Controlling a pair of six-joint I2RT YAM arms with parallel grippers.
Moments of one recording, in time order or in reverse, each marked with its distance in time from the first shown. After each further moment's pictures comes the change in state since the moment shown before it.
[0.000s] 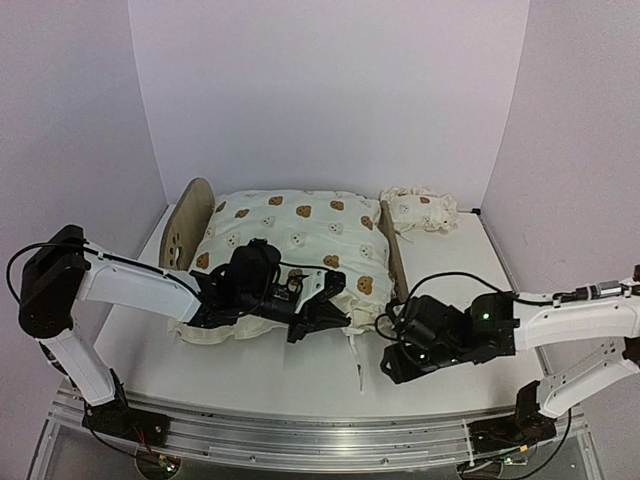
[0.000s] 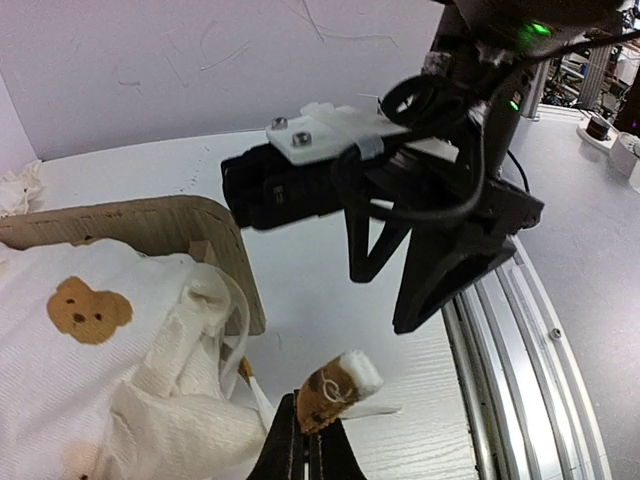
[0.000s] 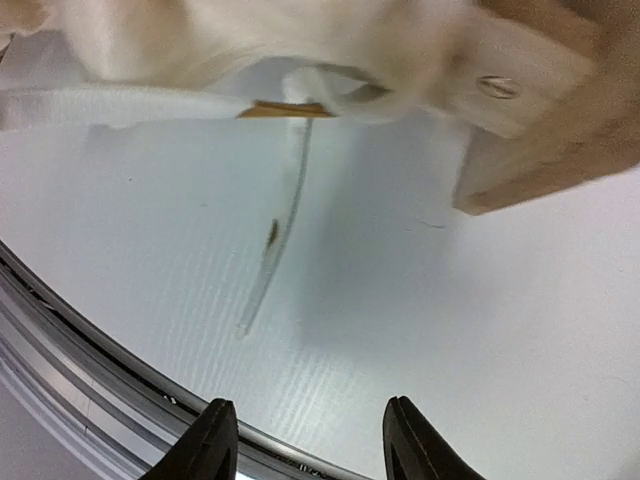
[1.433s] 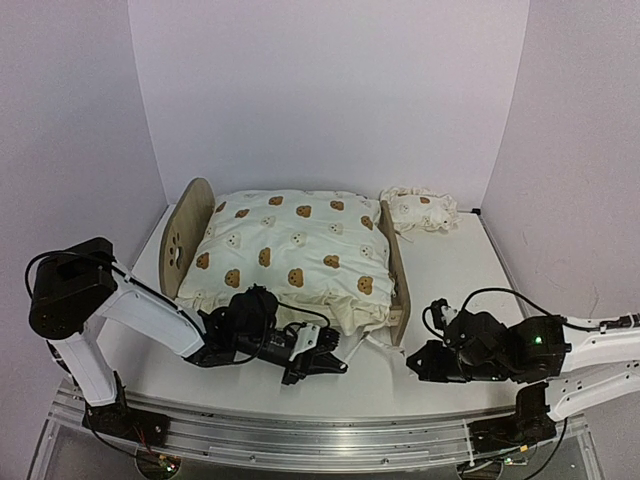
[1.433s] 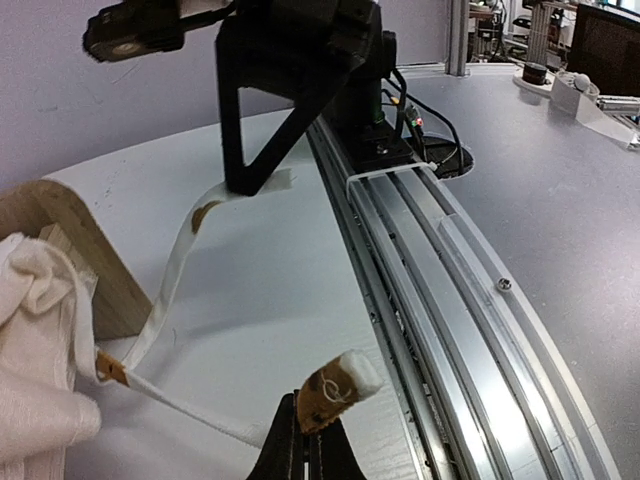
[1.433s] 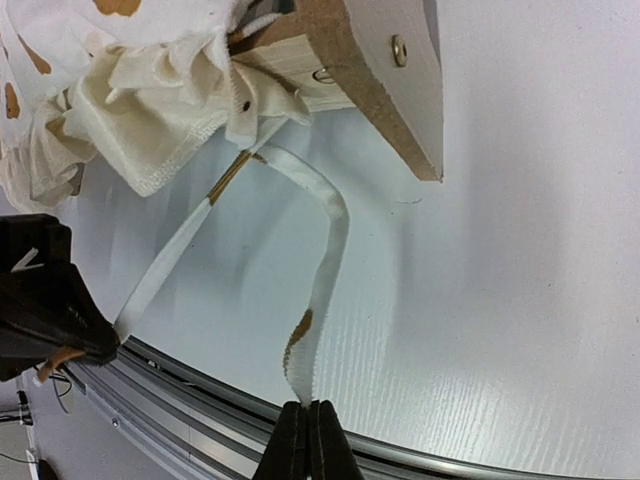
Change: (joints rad) left arm -0.104 0.074 -0.209 0.304 0.027 0.055; right arm 0.045 -0.380 -0.243 0.111 0.069 0.369
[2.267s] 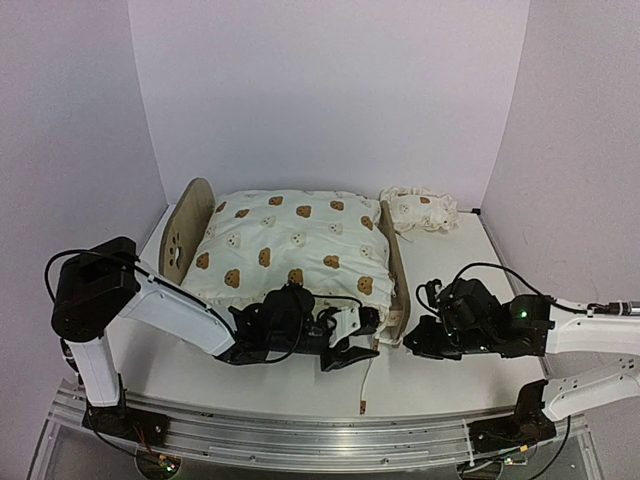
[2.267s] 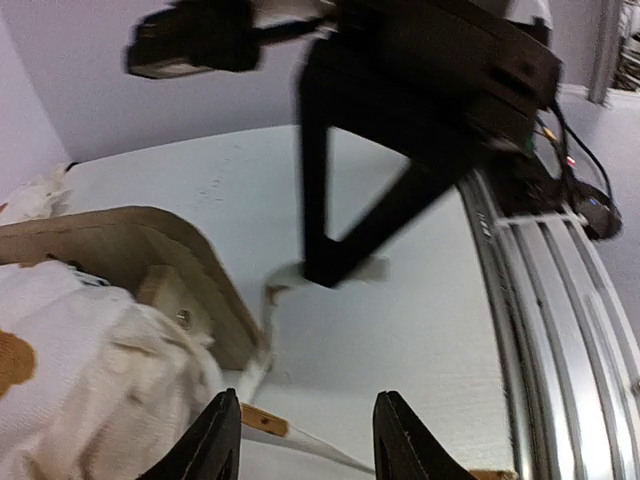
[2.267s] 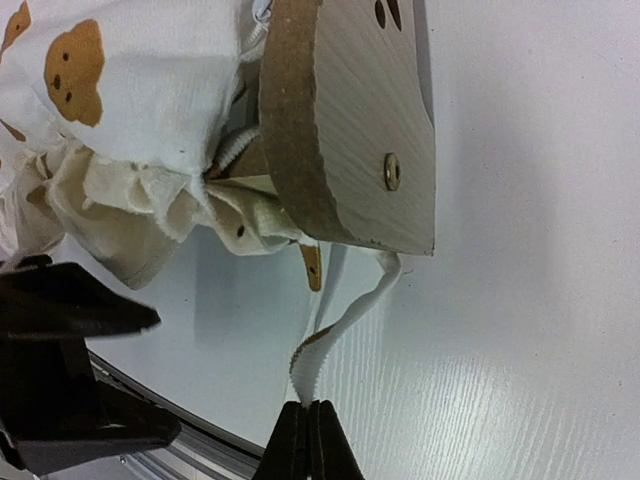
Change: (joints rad) left arm -0.080 0.129 0.233 -0.075 -0.335 -0.042; right arm -0.221 0.120 0.086 0.030 -0.132 -0.146
